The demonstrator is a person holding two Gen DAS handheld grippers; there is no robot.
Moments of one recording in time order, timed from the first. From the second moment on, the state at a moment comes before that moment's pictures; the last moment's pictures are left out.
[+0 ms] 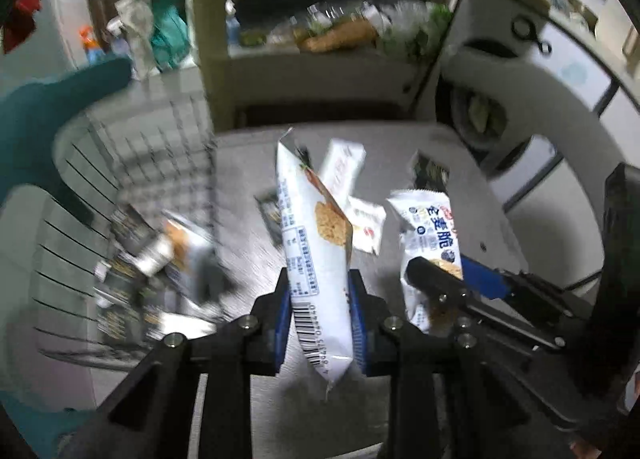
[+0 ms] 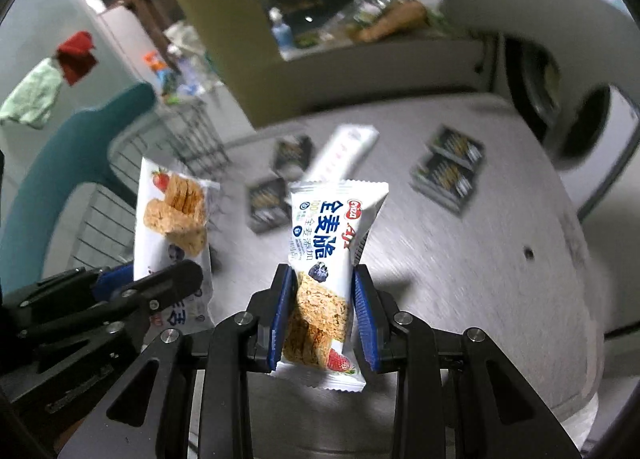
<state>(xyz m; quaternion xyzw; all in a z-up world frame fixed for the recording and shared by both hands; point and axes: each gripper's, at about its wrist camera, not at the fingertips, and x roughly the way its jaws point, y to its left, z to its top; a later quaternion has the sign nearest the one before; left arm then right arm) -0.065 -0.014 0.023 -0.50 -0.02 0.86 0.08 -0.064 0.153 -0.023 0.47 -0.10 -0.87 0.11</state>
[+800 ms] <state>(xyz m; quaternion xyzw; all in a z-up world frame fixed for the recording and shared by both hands) -0.078 -0.172 -0.004 -0.53 -0.07 0.84 -0.05 -0.115 -0.025 -0.024 0.50 -0.07 -0.83 0.24</state>
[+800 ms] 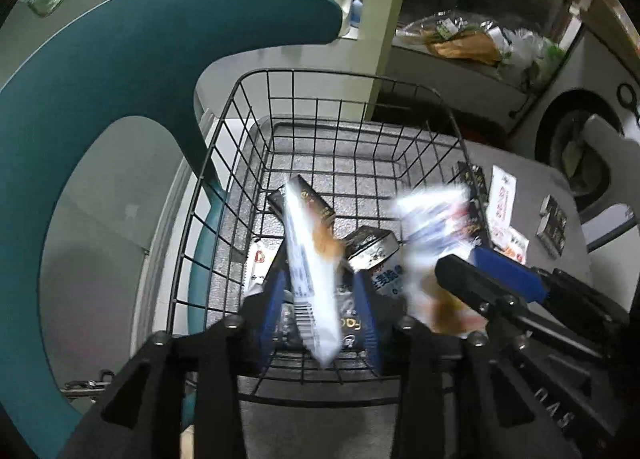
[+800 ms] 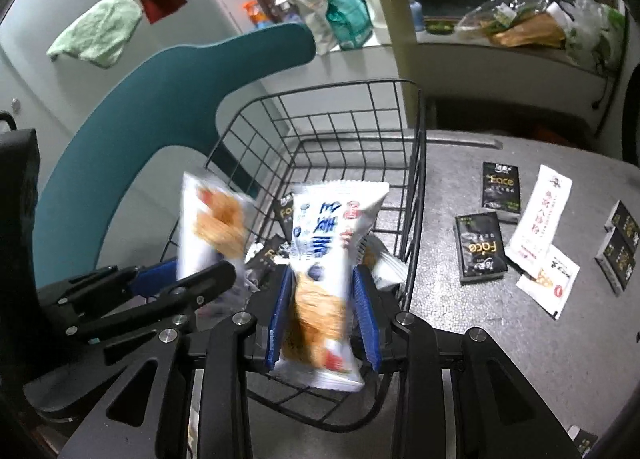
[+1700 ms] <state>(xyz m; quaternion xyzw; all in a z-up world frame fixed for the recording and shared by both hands) -0.114 0.044 -0.048 -0.56 -0.04 0.82 0.09 -0.062 0.193 -0.078 0.51 -0.11 -0.85 0.06</state>
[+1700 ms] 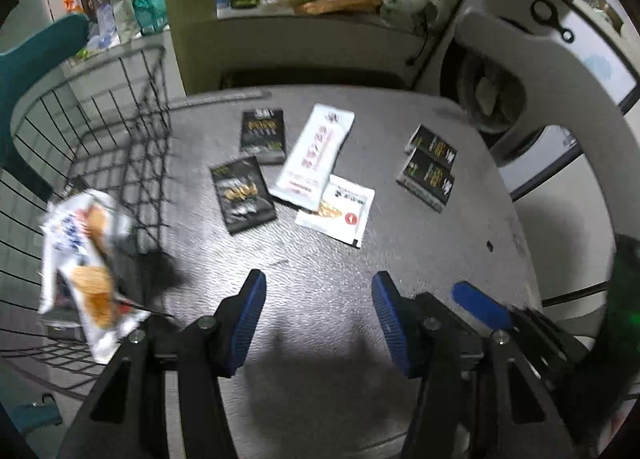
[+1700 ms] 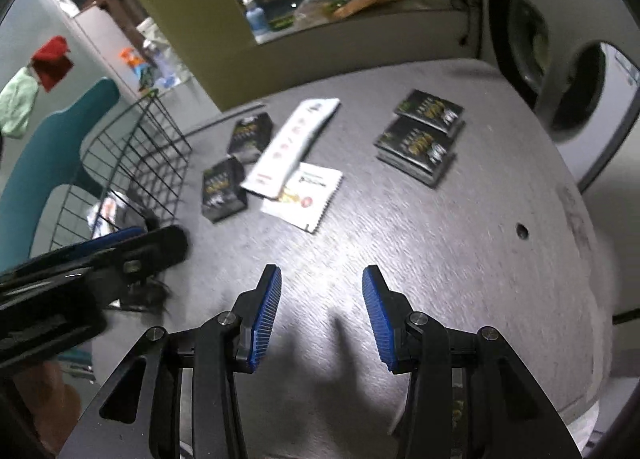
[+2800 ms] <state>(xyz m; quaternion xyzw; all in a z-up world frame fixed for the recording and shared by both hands) -0.209 0.025 -0.113 -0.56 -0.01 0.83 -0.01 -0.094 0.213 -0.114 0.50 -0.16 -0.85 0.07</state>
